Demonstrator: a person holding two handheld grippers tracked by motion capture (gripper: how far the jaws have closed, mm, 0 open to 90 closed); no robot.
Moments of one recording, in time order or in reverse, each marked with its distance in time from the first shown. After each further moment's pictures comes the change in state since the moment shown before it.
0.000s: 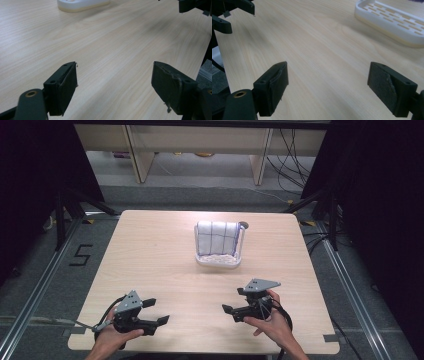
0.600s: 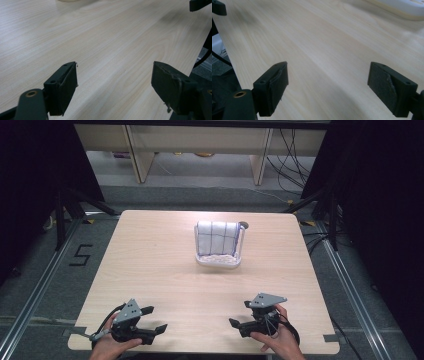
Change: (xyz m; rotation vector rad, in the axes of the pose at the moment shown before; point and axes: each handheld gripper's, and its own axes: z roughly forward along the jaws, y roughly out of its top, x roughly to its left) left arm -0.011 -0.015 -0.005 0.018 0.014 0.020; right arm 0.009 -0.035 -0.015 0.035 -0.031 -0.029
